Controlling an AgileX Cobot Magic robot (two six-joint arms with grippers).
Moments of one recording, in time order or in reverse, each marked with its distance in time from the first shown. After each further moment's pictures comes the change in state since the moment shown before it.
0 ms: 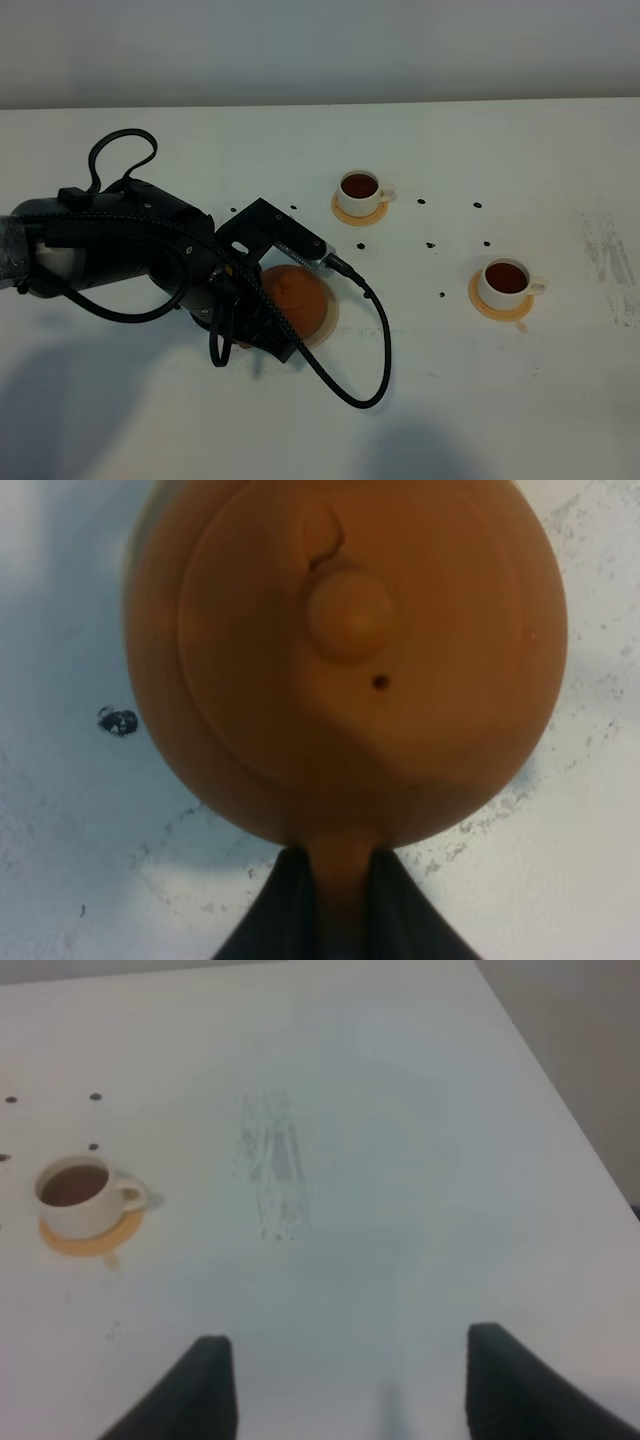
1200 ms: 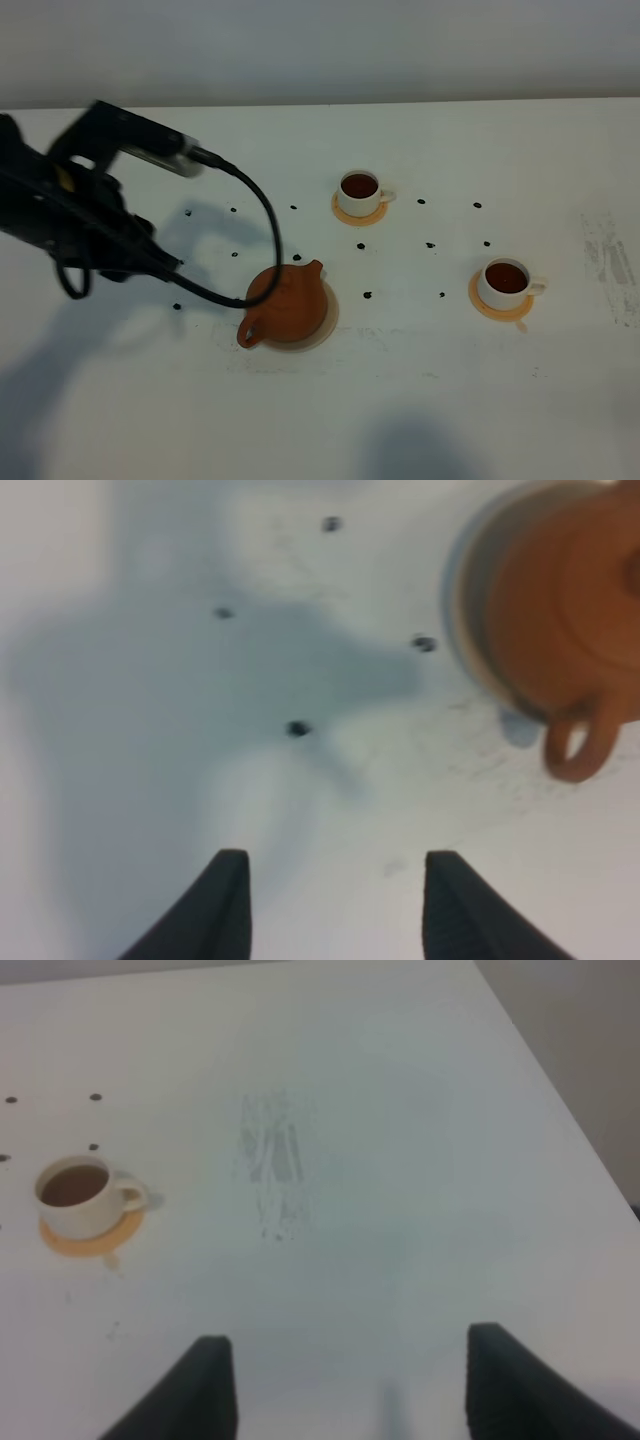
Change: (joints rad) left arm 0.269 -0.361 0.006 0.000 0.225 0.019; right arm 0.000 0.000 0.000 0.000 0.000 0.000
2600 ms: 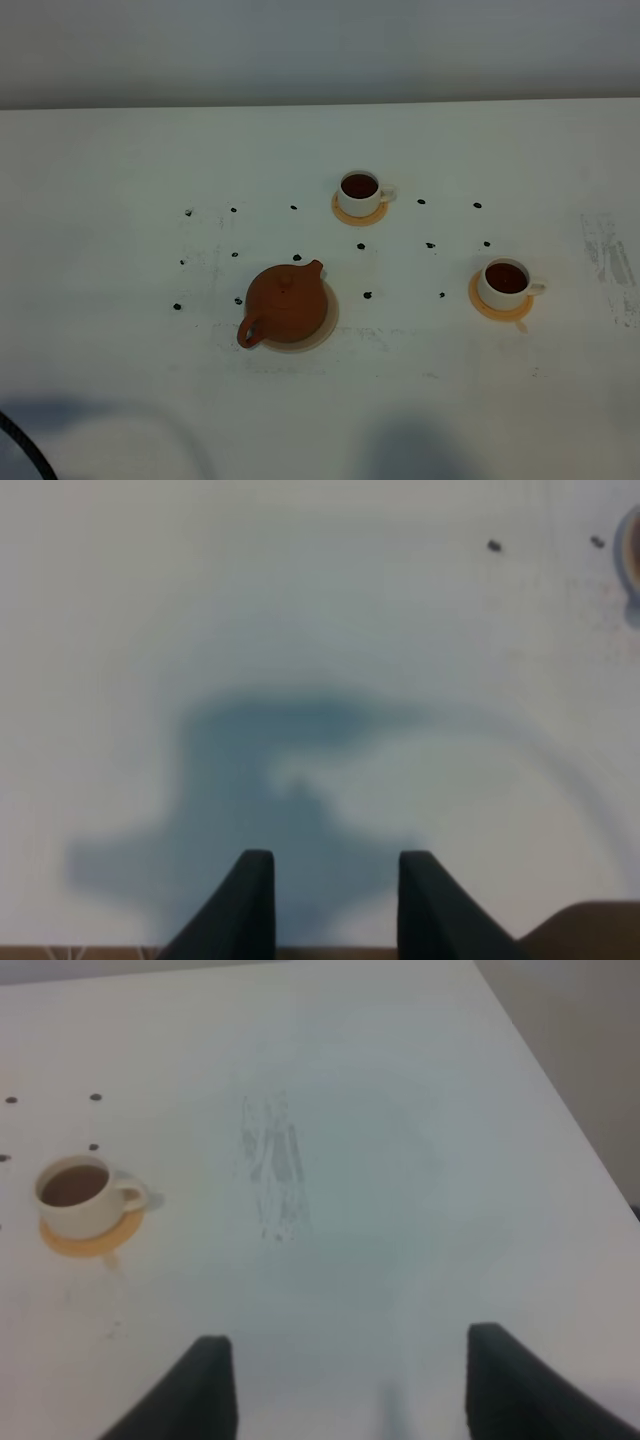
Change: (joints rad) left arm 0.532 -1.179 0.459 -0.123 0.401 0.003; right arm 0.000 0.000 0.000 0.000 0.000 0.000
